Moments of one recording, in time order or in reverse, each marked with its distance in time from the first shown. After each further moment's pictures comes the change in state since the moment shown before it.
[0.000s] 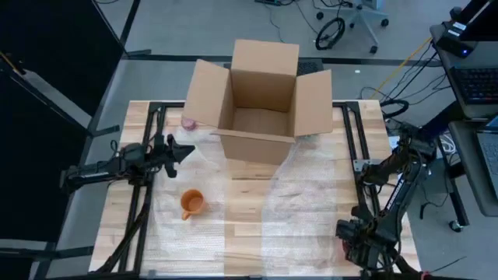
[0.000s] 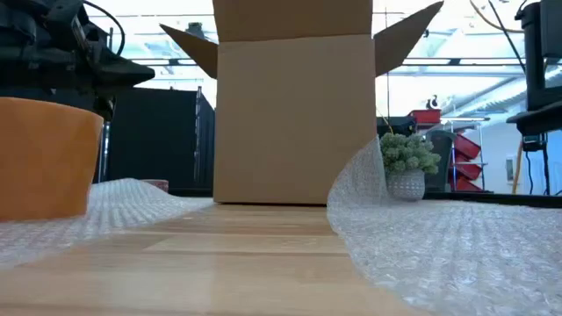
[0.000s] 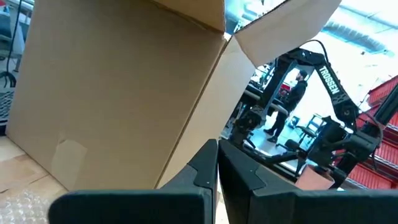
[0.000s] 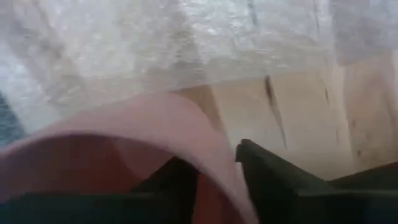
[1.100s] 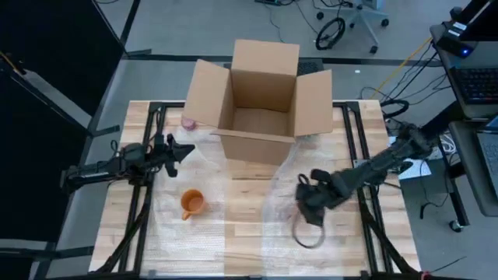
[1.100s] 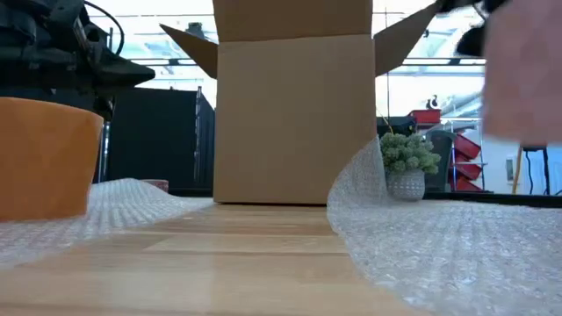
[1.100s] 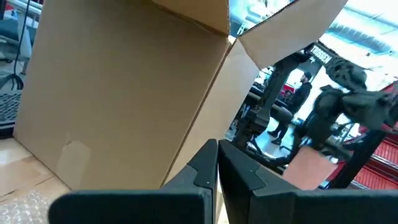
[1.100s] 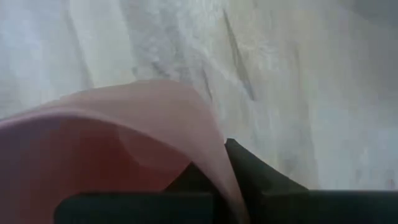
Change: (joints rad) left arm 0.000 0.000 0.000 0.002 -0.018 0.006; right arm -0.709 -0.037 0.181 -0.099 0.057 -0.835
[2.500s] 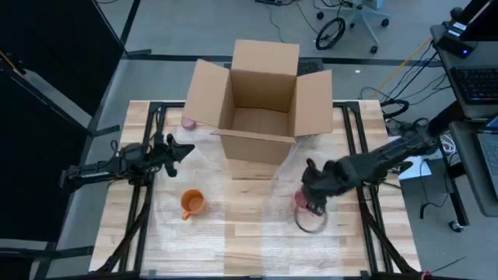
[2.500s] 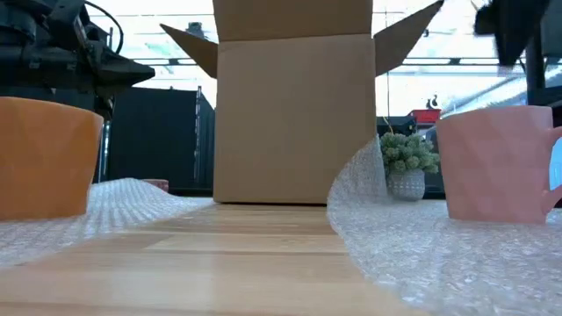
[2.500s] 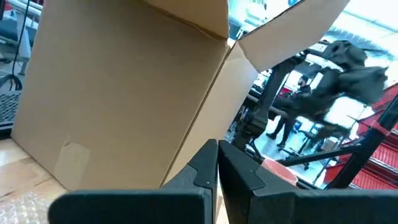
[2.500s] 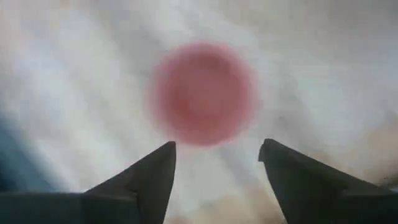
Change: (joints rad) left arm 0.000 0.000 0.000 0.008 -0.001 -0.007; right arm 0.068 -0.124 0.183 -0.145 -0.030 0.391
